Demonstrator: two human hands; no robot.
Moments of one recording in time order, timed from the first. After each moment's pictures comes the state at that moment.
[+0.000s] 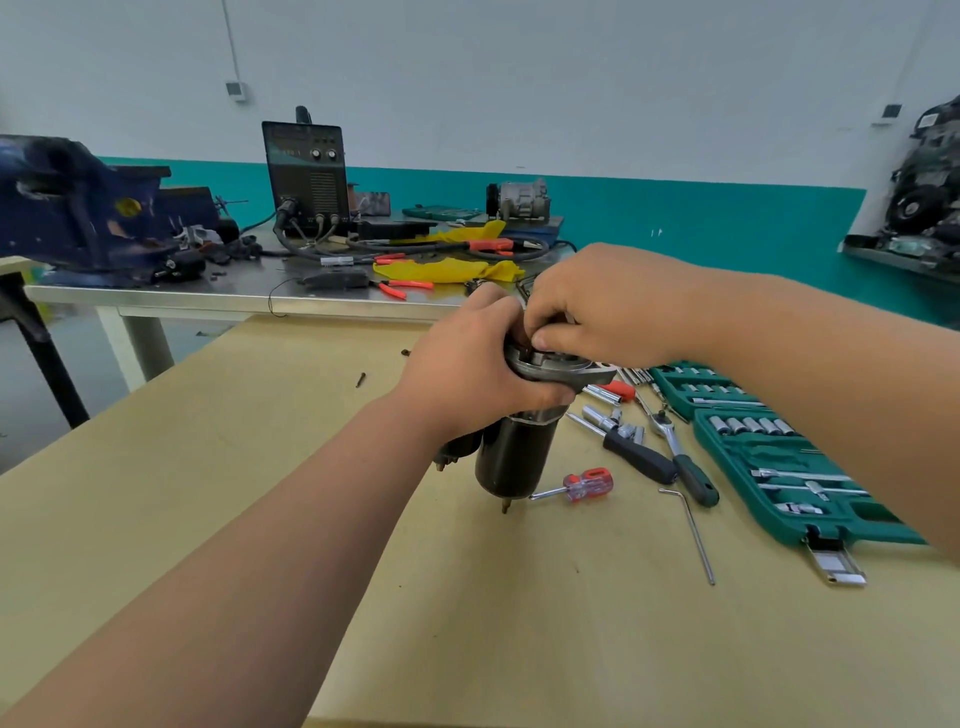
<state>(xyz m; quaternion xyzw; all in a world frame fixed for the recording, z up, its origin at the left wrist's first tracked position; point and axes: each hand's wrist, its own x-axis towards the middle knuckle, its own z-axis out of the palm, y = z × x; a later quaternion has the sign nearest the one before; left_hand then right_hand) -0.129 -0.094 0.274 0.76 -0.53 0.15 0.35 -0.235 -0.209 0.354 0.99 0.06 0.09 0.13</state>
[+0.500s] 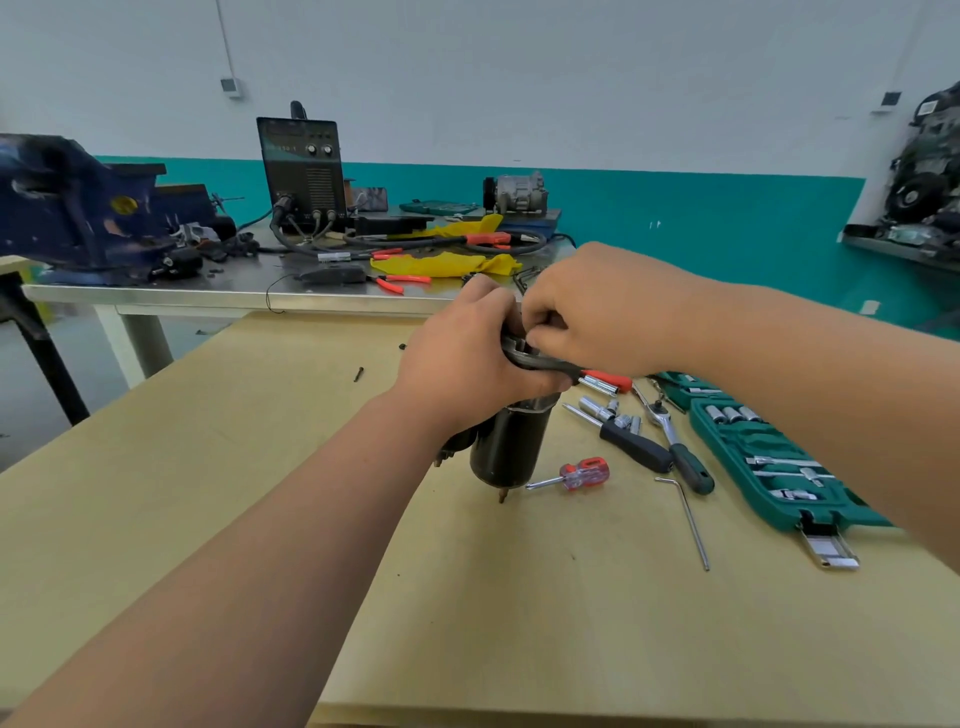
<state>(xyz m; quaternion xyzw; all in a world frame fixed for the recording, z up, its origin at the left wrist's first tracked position) -0.138 -0.095 0.273 0.79 -0.49 0.17 0.33 -0.243 -0.196 0.346 0.98 0.02 0.13 0.13</state>
